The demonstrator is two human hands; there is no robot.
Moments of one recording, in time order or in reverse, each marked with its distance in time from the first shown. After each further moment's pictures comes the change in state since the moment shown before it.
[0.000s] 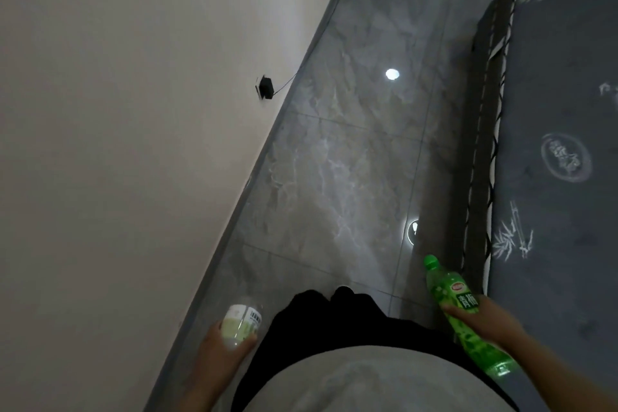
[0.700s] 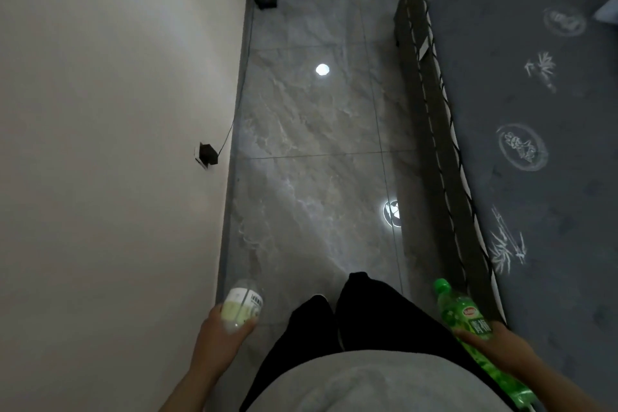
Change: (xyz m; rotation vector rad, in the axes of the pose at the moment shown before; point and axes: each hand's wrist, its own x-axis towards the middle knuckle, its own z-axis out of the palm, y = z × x) left_hand 0.205 0.229 -0.056 0.219 -0.134 0.236; right_hand 0.037 -0.094 -0.036 0.212 -0.018 0.310
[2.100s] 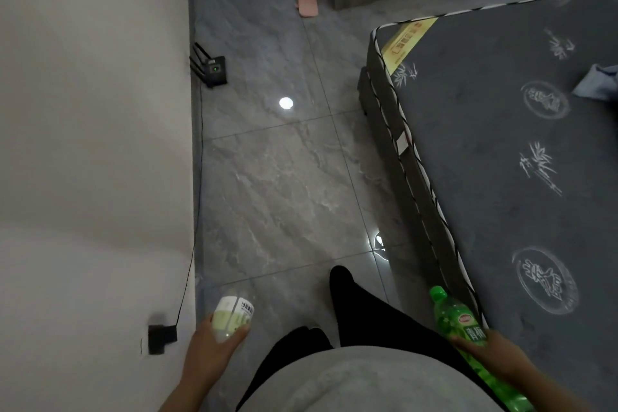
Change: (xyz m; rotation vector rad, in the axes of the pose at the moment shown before) left_hand 0.350 0.412 -0.043 0.069 -0.040 0.100; right_hand 0.177 -0.335 -0.271 0.182 0.017 0.072
